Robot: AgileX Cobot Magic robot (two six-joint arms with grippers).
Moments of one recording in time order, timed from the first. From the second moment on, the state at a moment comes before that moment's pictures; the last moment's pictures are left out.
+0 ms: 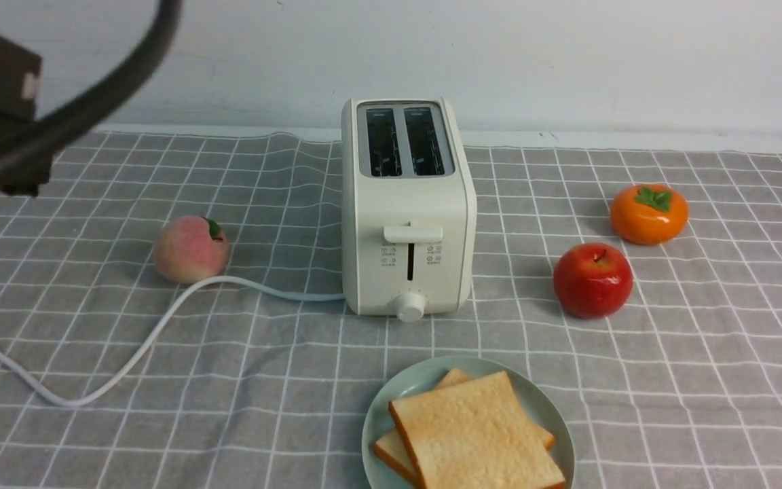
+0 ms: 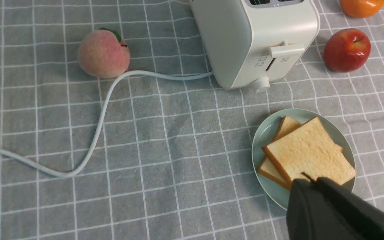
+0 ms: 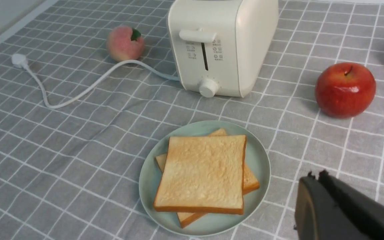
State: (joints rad) right arm 0.08 0.40 -0.62 0.59 0.79 -0.43; left arm -0.57 0.97 -1.42 0.12 1.25 -0.51
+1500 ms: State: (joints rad) right arm 0.11 0.08 -0.38 0.52 0.64 -0.38; left arm -0.57 0.31 -0.69 0.09 0.98 -0.61
